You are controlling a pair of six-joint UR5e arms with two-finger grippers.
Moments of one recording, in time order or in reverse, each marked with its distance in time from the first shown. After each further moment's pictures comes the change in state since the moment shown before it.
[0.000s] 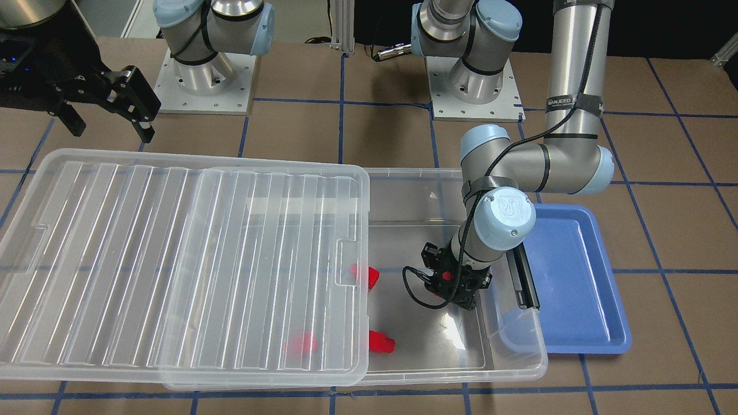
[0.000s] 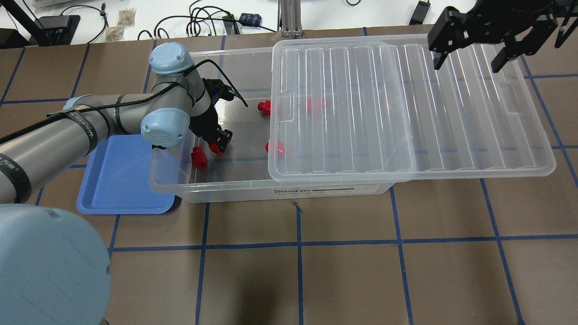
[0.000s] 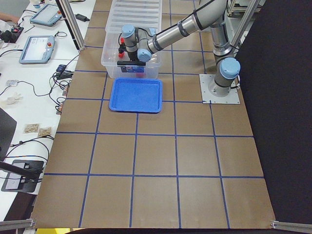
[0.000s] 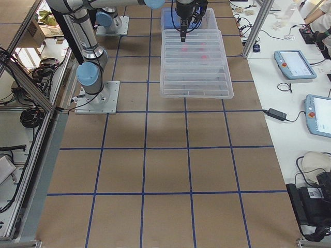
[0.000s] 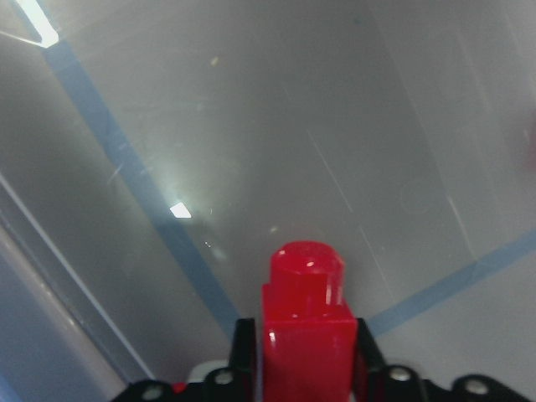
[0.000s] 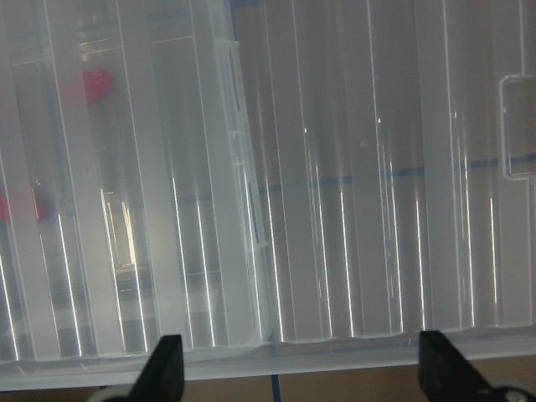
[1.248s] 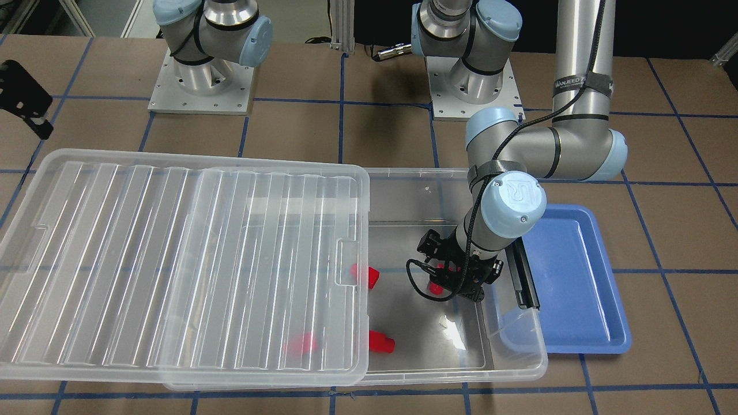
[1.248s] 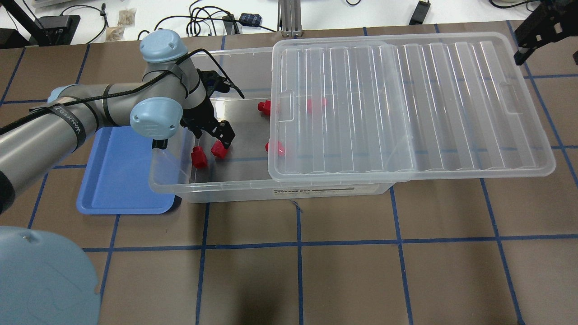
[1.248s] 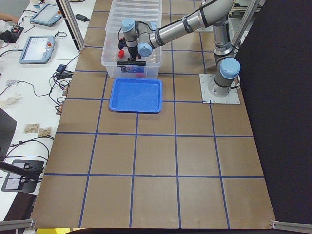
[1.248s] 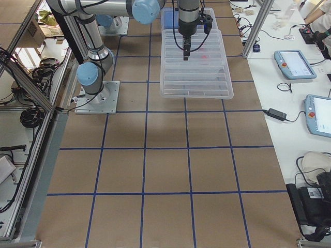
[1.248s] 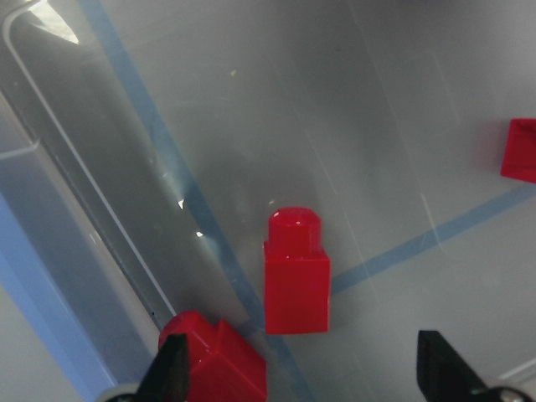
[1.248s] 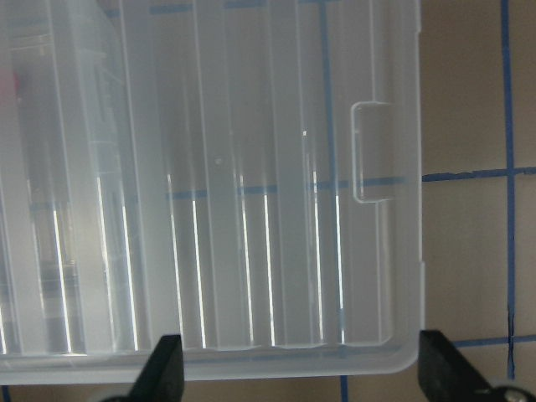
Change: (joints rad) left arm 0.000 0.038 0.019 -0.078 0.001 -0.043; right arm -0.205 -0.008 -0.006 0.016 -0.004 -0.248
